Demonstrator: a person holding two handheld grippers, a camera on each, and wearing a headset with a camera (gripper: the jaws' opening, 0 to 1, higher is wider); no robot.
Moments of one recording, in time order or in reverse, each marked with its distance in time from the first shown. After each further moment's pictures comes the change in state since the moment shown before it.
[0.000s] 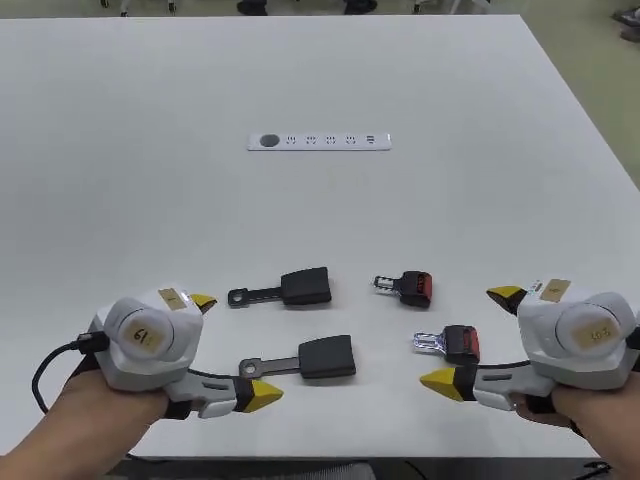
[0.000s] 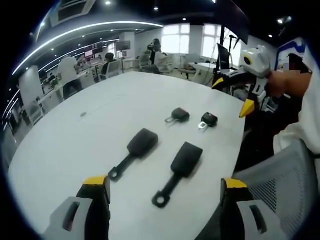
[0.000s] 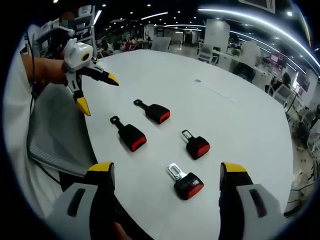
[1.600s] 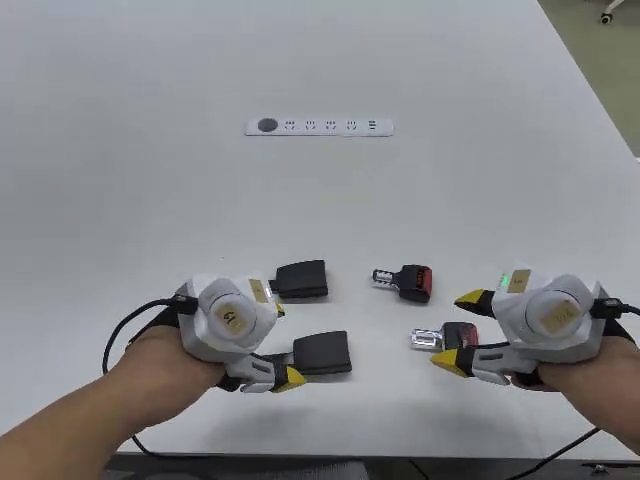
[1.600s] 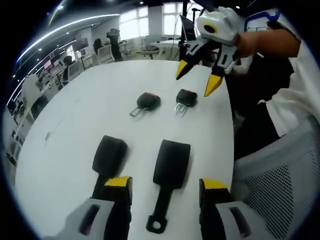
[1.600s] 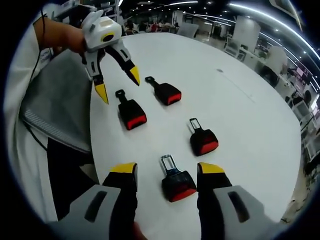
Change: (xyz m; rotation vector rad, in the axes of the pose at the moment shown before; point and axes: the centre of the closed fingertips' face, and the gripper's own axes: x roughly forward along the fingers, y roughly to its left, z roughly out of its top) left arm 0.070 -0.036 0.005 0.282 0.189 -0.210; right arm 0.040 -0.018 -0.032 -0.213 0.150 0.166
